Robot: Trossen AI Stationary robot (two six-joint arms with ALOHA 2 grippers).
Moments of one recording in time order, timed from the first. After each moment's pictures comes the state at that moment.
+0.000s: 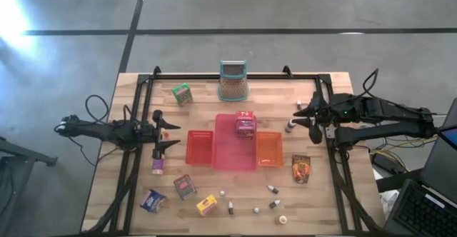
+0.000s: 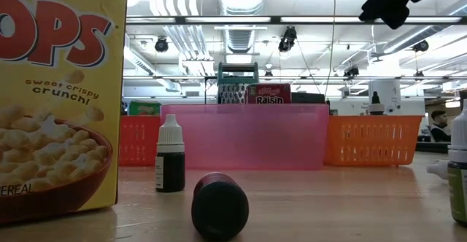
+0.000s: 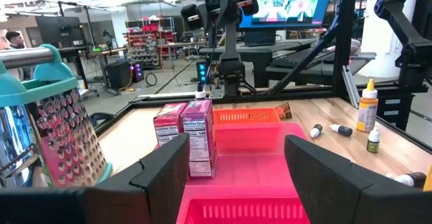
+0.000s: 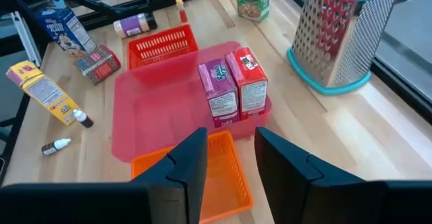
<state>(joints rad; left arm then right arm) -0.20 0.08 0.01 0.05 -0.25 0.07 -0.04 0.64 0.81 -0.71 0.11 0.30</state>
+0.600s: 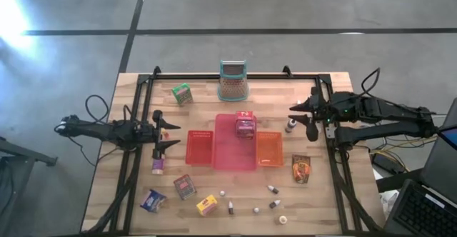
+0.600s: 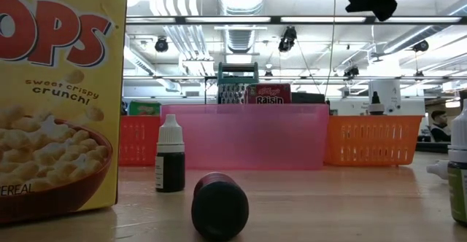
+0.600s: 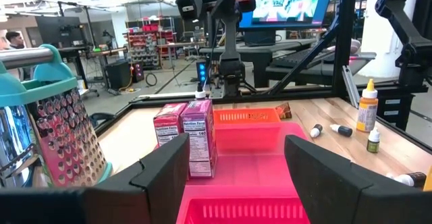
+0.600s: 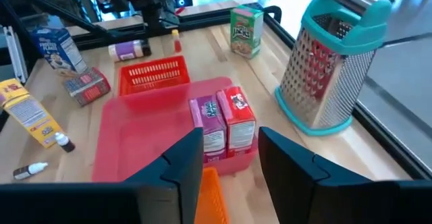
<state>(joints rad) -0.20 0.08 0.01 0.05 -0.25 0.07 -0.04 0.66 0.81 -0.59 0.16 0.18</state>
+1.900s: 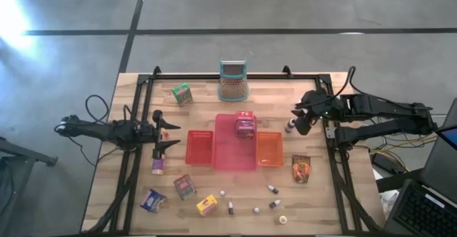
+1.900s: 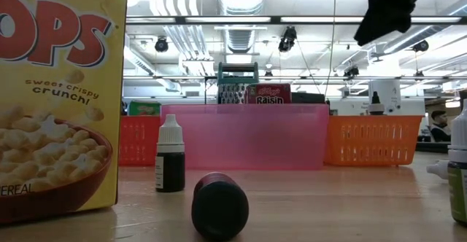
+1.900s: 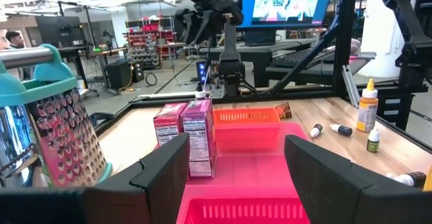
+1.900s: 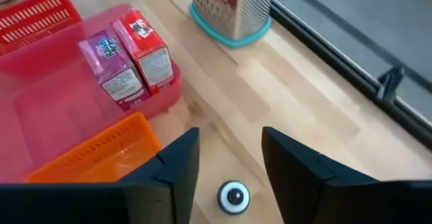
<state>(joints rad) -0.20 0.08 0.01 0.05 -0.25 0.07 -0.05 0.83 0.92 -0.94 0.40 0.48</state>
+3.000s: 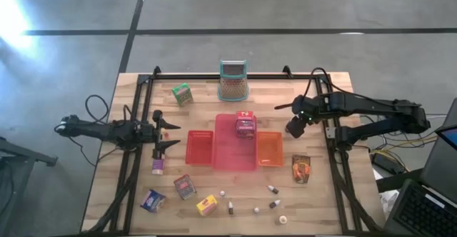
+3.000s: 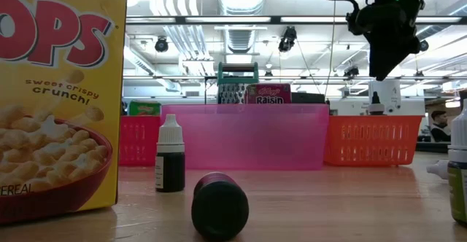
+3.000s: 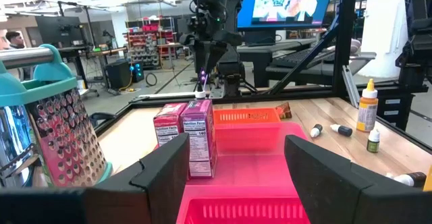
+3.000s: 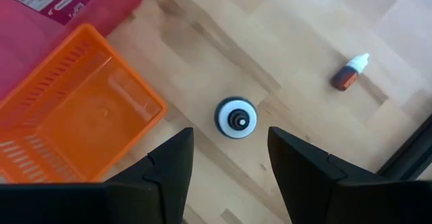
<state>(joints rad) -0.20 0.08 0.01 0.05 -0.25 0.07 -0.17 1.06 0.92 -1.11 0.17 0.65</state>
